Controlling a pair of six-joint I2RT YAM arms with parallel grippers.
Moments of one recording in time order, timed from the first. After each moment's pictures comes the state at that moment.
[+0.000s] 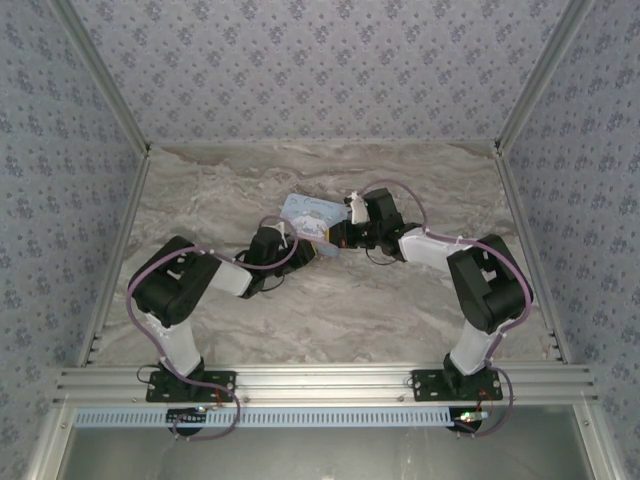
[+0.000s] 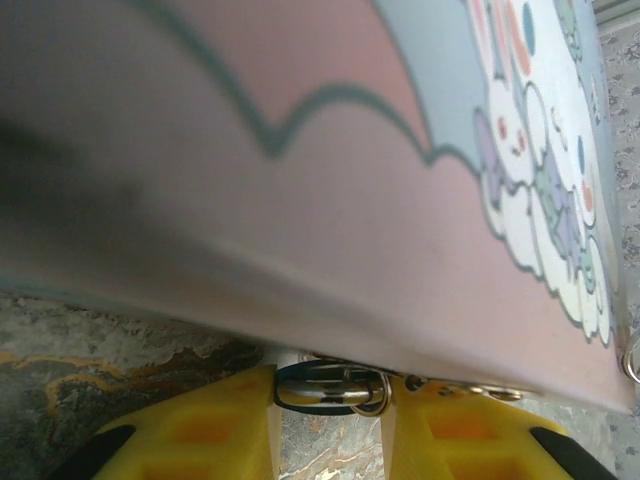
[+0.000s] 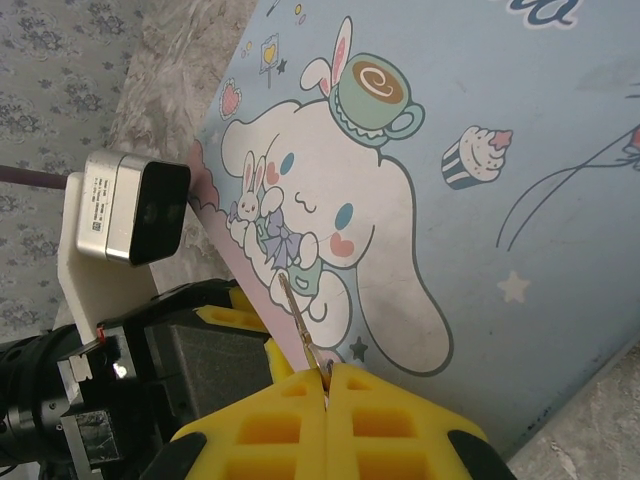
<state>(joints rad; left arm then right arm) -0.60 1.82 0.63 0.66 0.24 -0.96 0.49 1.74 0.96 0.10 -0.55 0.52</state>
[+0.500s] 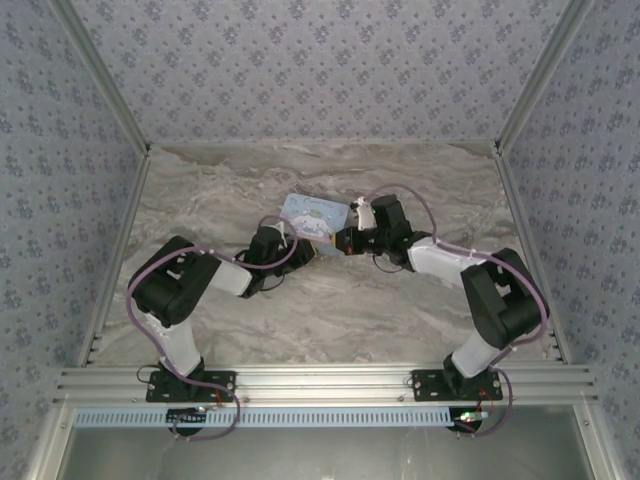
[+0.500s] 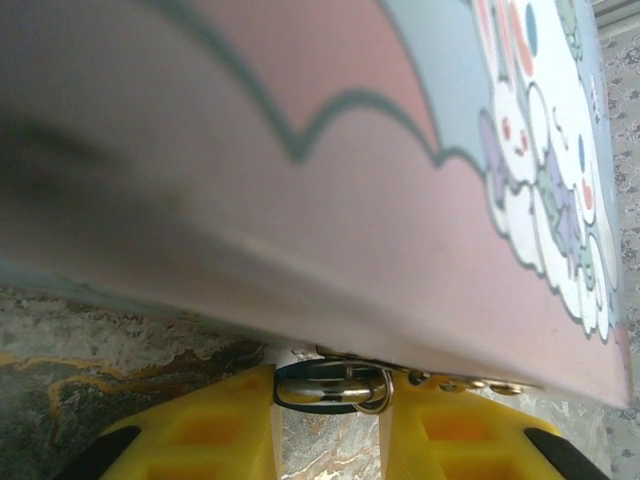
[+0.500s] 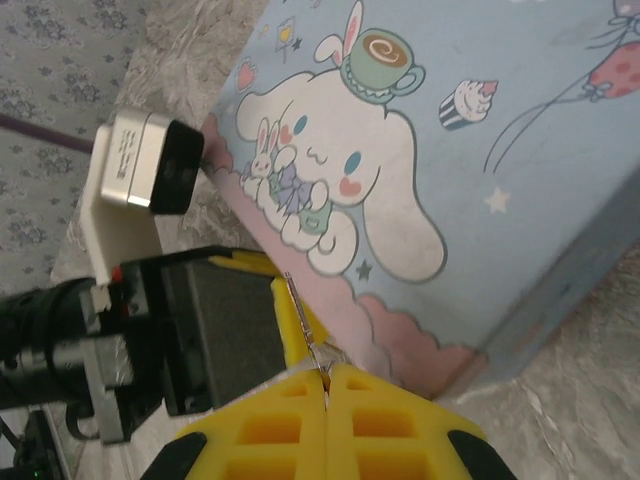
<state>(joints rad) -0.60 1.82 0.64 0.65 0.25 -0.98 0.49 1.60 0.84 0.11 -0.51 0.45</state>
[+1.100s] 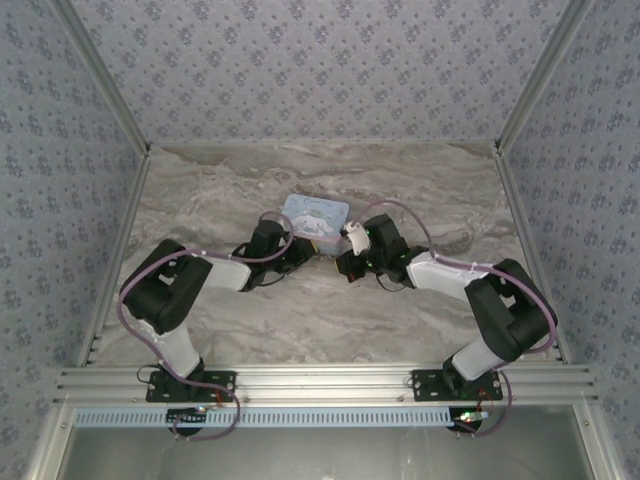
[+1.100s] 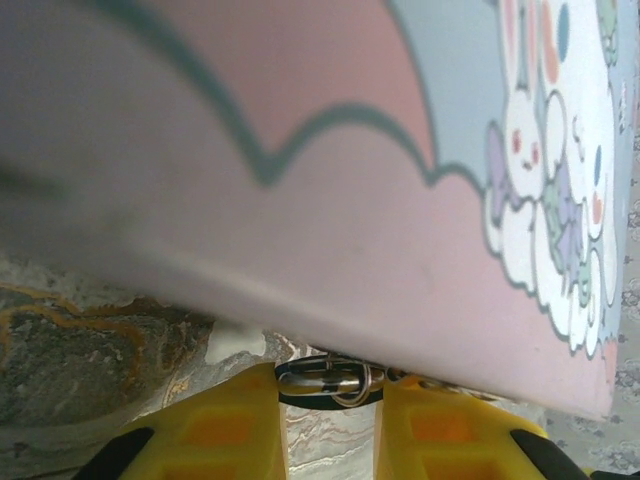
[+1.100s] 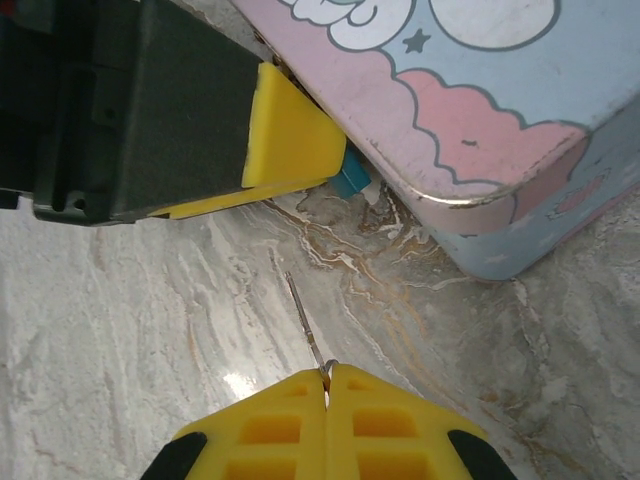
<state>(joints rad) -0.60 1.76 0.69 0.47 0.30 -1.10 0.59 1.54 0.74 0.02 -0.39 0.15</state>
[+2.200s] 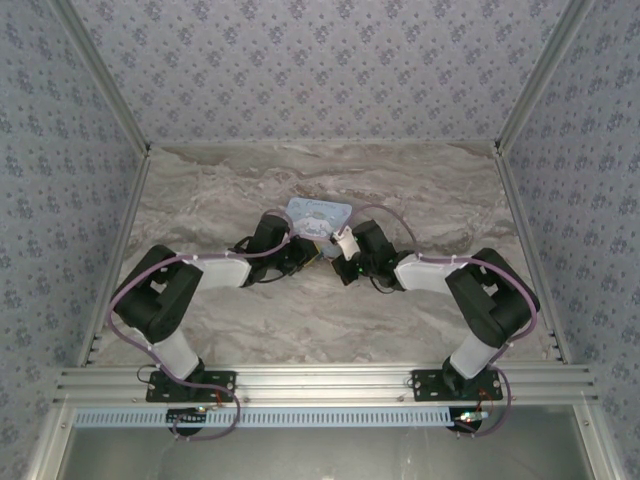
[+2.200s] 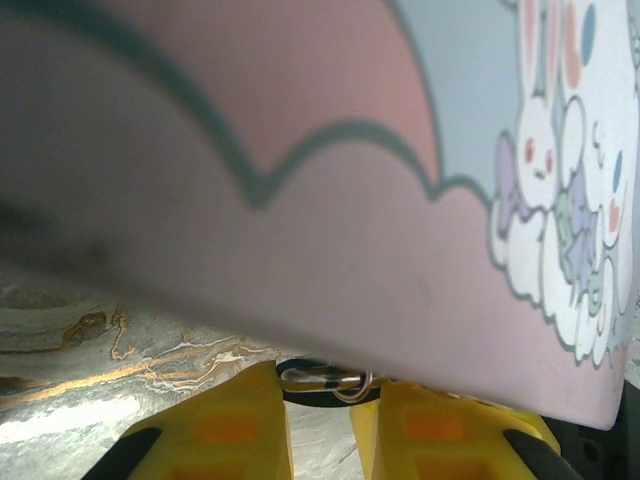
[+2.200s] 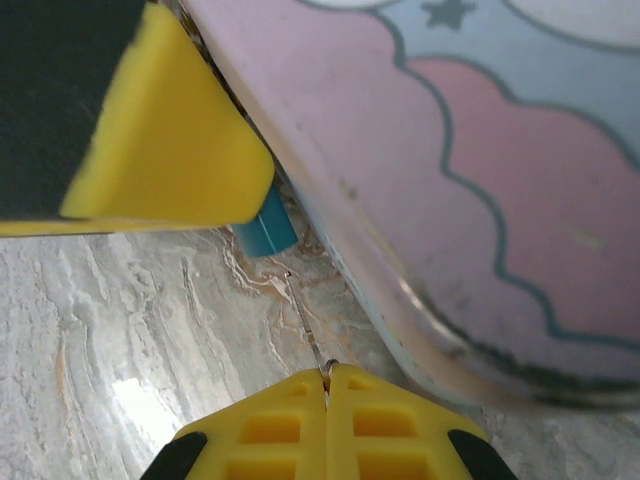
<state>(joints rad) -0.62 1.69 0.76 0.25 0.33 -1.18 0.64 1.66 0.74 0.15 -0.22 0.01</state>
